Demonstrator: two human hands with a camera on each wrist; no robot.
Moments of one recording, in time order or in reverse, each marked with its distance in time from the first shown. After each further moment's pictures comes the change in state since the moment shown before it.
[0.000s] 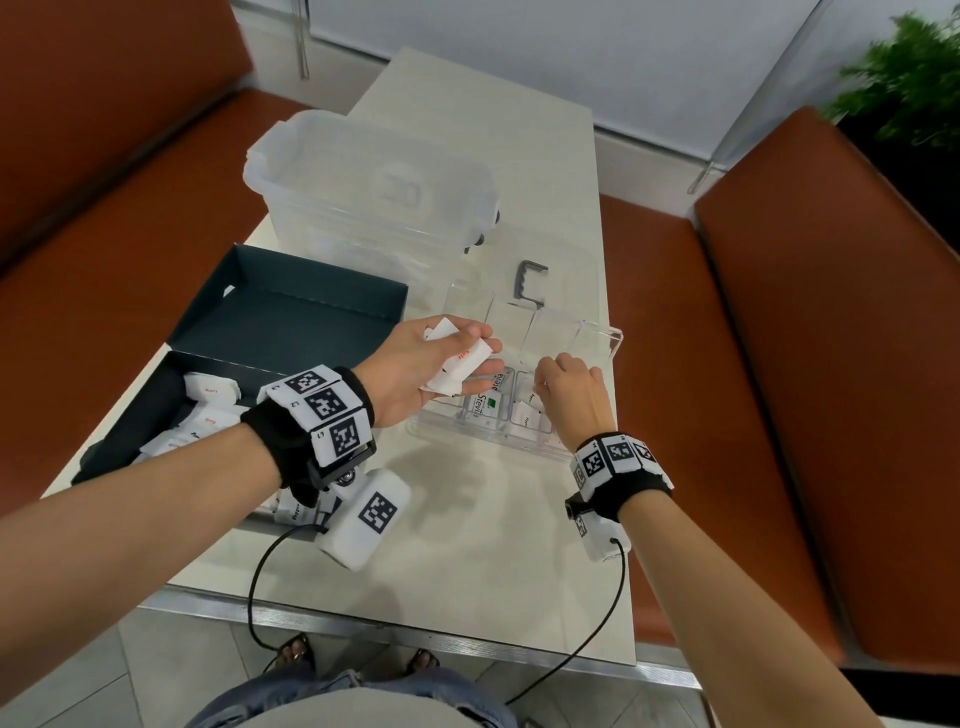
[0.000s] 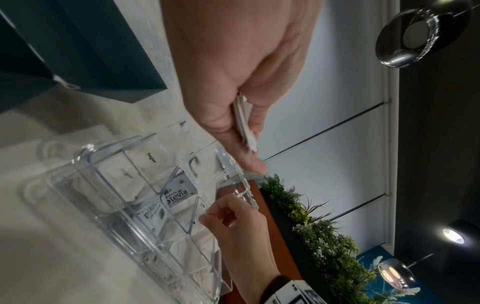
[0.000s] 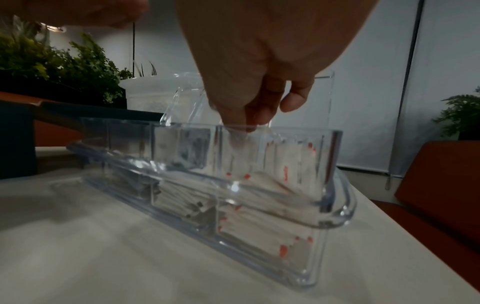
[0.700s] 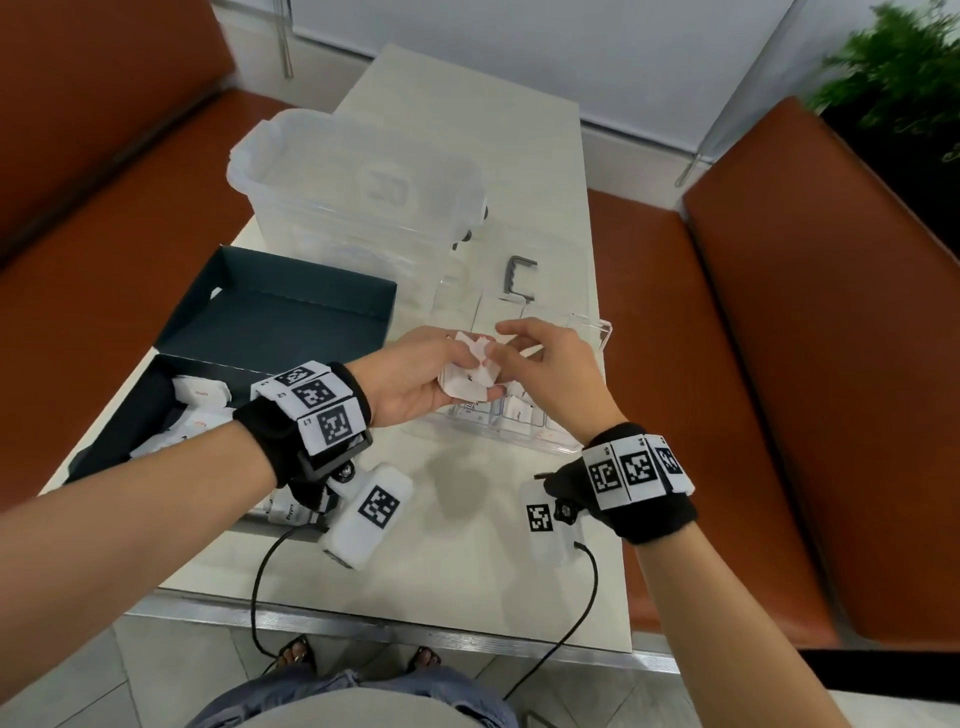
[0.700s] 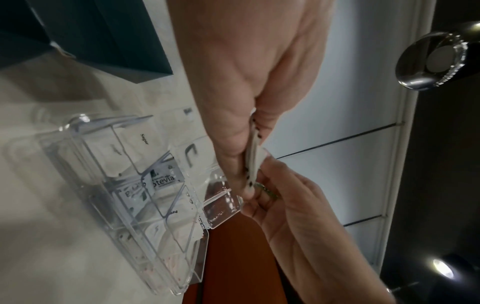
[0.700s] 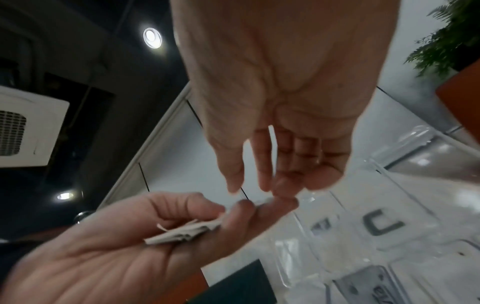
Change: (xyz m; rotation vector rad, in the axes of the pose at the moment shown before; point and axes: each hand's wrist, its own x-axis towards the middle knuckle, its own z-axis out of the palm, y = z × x) left_hand -0.006 0.007 0.015 -0.061 -0.137 -0.188; right_hand -0.018 -0.044 -0.086 0.876 0.004 0.161
